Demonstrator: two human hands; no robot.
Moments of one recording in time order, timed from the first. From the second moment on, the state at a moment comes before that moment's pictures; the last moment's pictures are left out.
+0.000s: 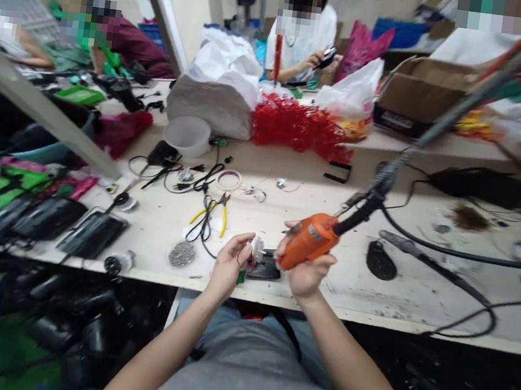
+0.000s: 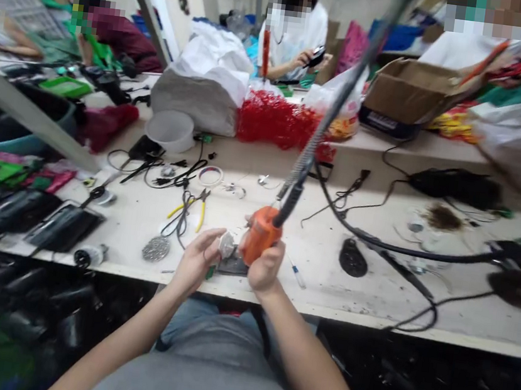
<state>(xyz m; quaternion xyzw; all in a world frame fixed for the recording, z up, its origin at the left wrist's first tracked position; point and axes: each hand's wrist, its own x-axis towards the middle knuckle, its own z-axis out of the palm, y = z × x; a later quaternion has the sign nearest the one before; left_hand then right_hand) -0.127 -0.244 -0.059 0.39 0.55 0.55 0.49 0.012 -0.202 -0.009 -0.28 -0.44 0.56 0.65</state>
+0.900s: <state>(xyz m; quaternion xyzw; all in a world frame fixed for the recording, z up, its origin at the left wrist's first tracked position) -0.138 -0.248 -0.054 0.08 0.44 0.61 0.66 0.038 -0.184 0.008 -0.30 -0.42 0.49 0.70</state>
